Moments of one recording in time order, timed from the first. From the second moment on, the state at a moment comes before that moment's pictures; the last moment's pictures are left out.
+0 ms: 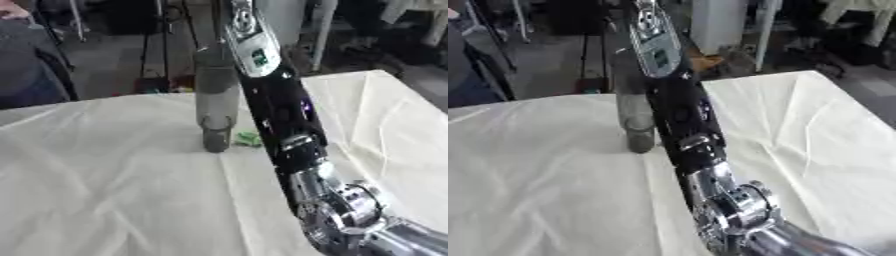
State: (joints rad) left arm -0.14 0.41 -0.05 -1.74 0.11 -0.26 -0.07; right arm -1.15 0.06 -0.31 -1.04 0.59 -0.14 -0.06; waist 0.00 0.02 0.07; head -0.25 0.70
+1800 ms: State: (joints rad) left arm -0.14 0.40 -0.05 -1.74 0.11 -0.26 -0.07; right arm -1.10 0.04 -0.32 -1.02 0.71 -0.19 -0.10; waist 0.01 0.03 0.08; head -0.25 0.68
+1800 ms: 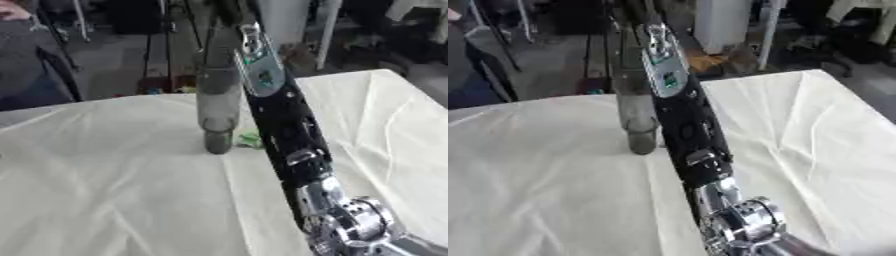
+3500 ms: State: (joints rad) left arm -0.13 0.40 -0.05 -1.74 0.10 -0.26 -0.07; right arm -1.12 -0.12 -0.30 -0.86 0.94 -0.26 -0.10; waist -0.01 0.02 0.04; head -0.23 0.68
